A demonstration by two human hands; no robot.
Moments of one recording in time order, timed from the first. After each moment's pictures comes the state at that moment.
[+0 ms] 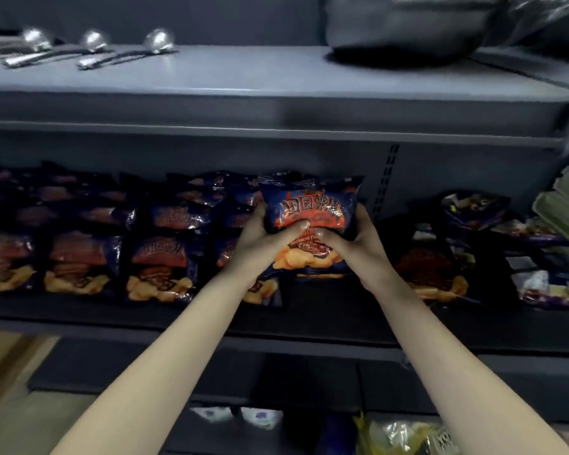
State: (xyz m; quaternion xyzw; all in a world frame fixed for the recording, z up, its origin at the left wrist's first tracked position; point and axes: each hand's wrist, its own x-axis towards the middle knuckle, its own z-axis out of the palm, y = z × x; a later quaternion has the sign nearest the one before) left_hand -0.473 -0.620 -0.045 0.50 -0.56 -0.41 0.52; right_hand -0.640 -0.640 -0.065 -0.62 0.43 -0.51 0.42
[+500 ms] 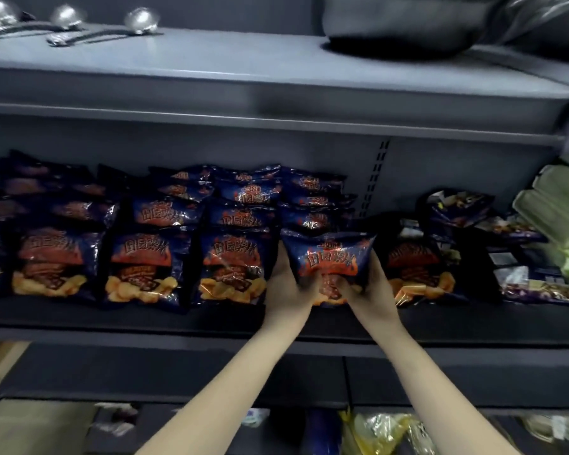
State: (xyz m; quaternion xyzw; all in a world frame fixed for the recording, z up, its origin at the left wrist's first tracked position) left_hand -0.527 -0.592 -0.115 0.57 -0.58 -0.35 0.47; right_hand -0.671 -0.602 -0.133 -0.60 0.55 -0.48 0.32
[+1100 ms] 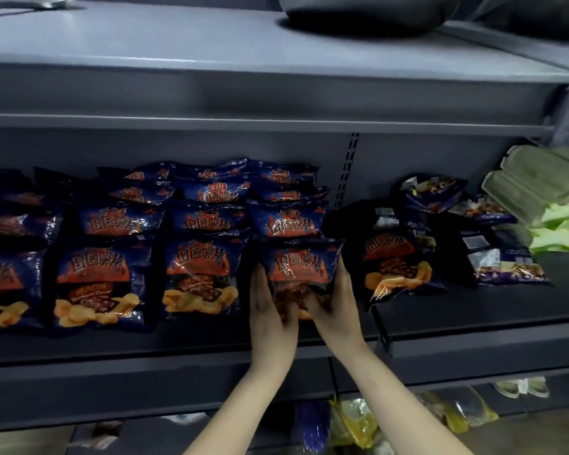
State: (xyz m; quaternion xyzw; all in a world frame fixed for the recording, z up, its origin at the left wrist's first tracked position) left_hand -0.540 -0.579 -0.164 0.61 -0.58 -0.26 0.47; right_hand -0.651 -0.598 -0.168 -0.58 0.59 -0.48 0.29
